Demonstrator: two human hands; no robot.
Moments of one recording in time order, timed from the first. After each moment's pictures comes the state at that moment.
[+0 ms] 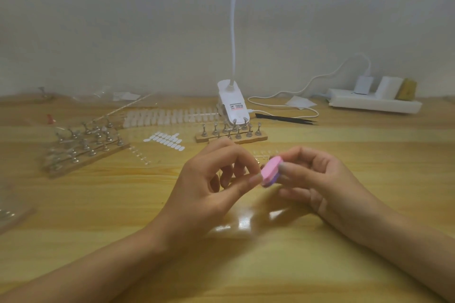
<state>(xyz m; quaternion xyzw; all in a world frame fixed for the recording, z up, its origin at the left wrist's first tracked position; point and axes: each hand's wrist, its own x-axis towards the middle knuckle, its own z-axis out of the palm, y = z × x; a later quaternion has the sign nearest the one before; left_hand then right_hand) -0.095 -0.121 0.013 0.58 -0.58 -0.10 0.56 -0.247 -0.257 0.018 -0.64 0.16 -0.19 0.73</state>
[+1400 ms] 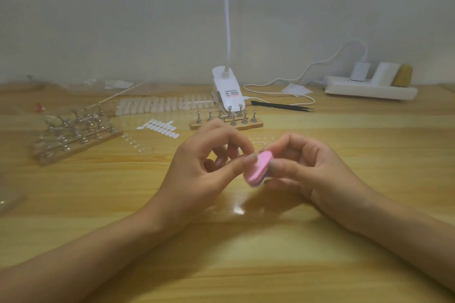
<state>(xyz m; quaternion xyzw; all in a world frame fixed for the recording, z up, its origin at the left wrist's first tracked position) -0.098 -0.123 0.015 0.57 -0.57 -0.12 0.58 -0.247 -0.252 0.017 -0.63 0.12 -0.21 0.74</state>
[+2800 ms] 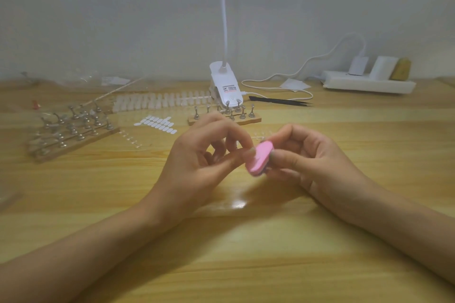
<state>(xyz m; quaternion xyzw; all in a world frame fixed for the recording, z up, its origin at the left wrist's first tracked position) -0.097 -0.124 0.013 0.57 -0.58 -0.11 0.57 -0.246 -0.256 0.014 -0.63 0.11 -0.22 0.74</state>
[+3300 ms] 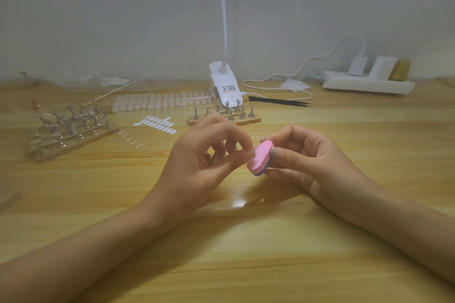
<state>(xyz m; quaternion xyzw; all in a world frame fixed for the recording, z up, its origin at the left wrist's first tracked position) -0.095 -0.124 0.012 0.58 -0.59 -0.09 0.56 -0.248 -0.256 0.015 -0.62 0.12 -0.22 0.74</state>
